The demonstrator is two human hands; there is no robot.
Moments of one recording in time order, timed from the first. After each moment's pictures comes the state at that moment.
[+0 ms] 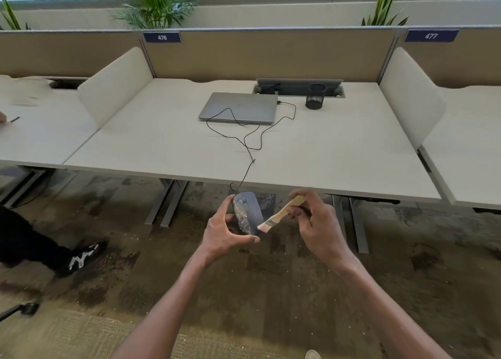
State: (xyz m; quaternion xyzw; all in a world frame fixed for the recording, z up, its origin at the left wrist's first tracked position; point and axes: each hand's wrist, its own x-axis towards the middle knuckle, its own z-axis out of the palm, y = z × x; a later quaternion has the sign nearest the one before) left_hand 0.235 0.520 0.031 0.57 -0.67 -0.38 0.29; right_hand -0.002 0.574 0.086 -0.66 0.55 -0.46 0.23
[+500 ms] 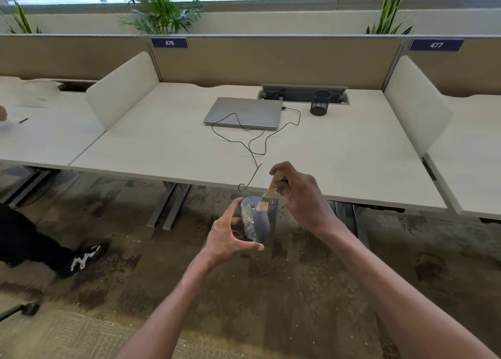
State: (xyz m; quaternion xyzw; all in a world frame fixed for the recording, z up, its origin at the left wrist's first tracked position) left_hand 0.237 0.518 0.036 0.54 -0.68 -0.41 0.27; right_hand 0.019 0.511 0.124 -0.76 0.49 -0.40 0.13
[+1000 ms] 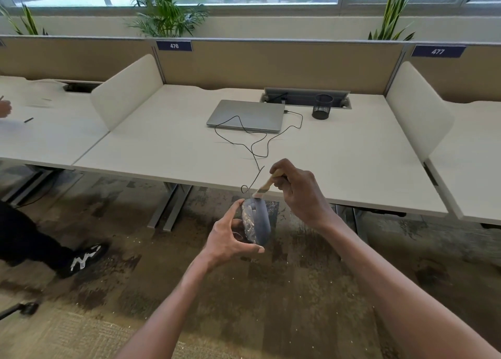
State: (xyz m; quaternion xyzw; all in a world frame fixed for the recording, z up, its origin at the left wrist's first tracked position) left_hand 0.242 0.523 0.043 0.54 -0.67 -0.43 0.28; right_hand 0.022 0.493 0.123 -0.77 0.46 -0.43 0.12
